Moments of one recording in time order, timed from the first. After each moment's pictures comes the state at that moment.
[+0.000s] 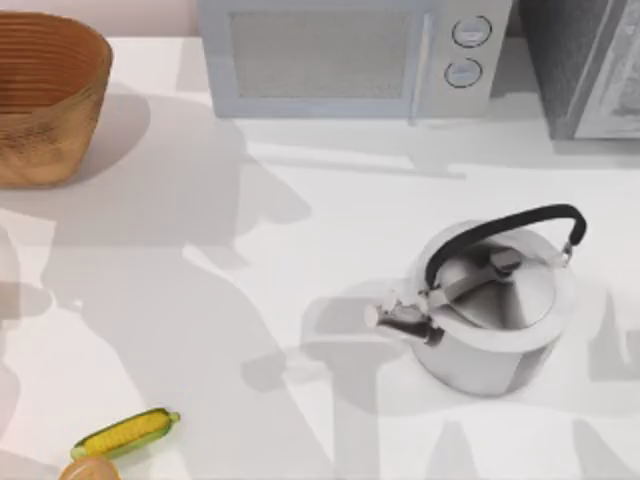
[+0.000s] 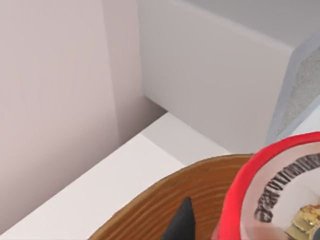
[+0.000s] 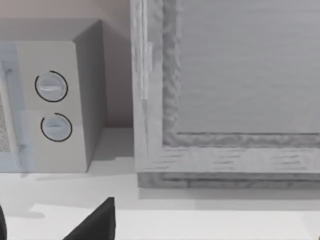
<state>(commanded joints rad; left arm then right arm) 0.46 2.13 2.06 -0.91 1.10 0.93 0.00 0.00 0.00 0.00 0.00 0.00</state>
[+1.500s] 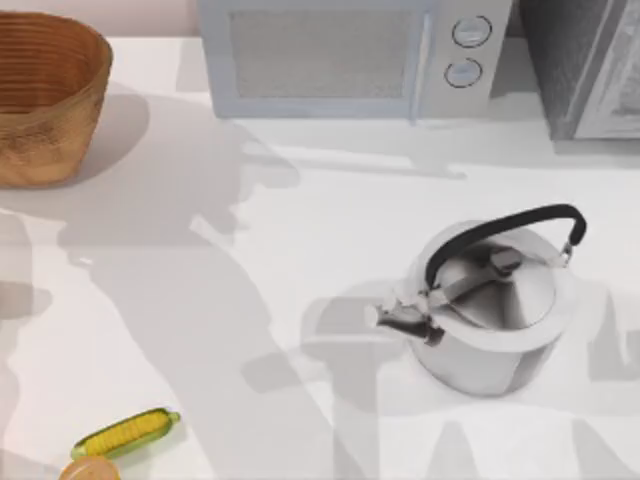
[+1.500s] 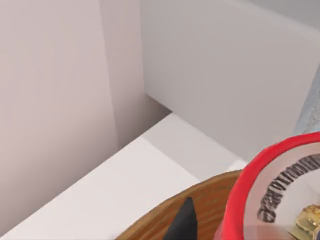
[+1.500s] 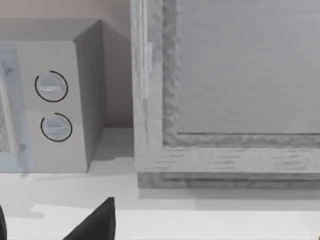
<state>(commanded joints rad) 0.35 2.15 1.91 -0.60 1.03 0.77 0.00 0.00 0.00 0.00 0.00 0.00</state>
